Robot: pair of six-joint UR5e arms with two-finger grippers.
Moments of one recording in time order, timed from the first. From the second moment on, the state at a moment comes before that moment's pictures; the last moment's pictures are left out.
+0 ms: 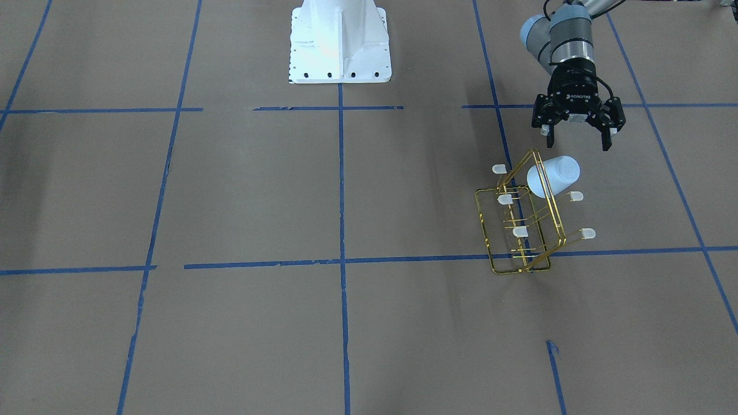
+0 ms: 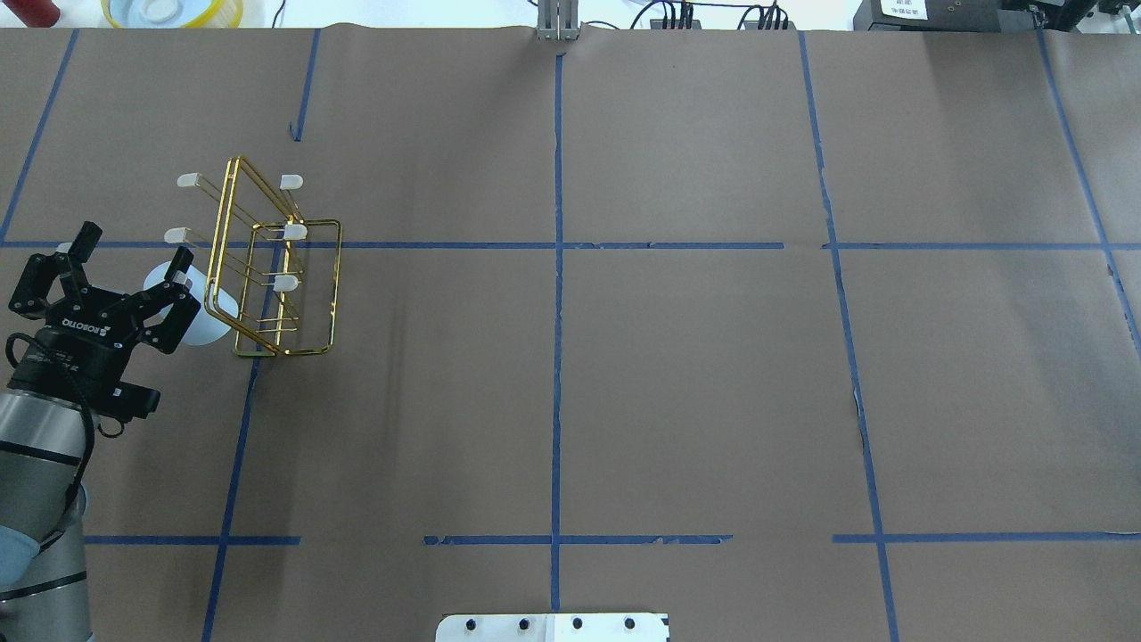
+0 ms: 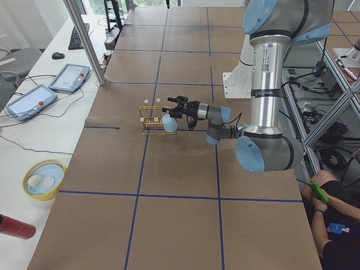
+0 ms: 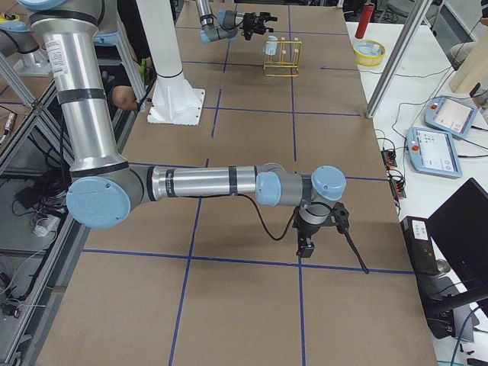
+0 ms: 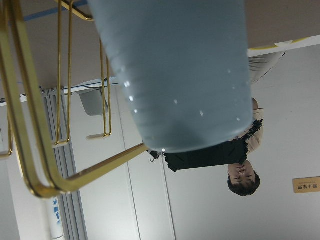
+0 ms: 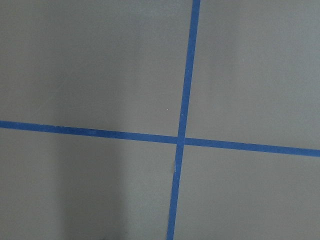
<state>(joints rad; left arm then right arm) -0.31 -1.53 -1.67 -3.41 -0.49 -3.41 1.49 -1.39 1.46 -1.67 2.30 -0.04</state>
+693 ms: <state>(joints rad) -0.45 -1.42 -1.80 -3.37 -0.74 -2.80 1.49 -1.39 1.46 -1.67 2.30 -0.04</state>
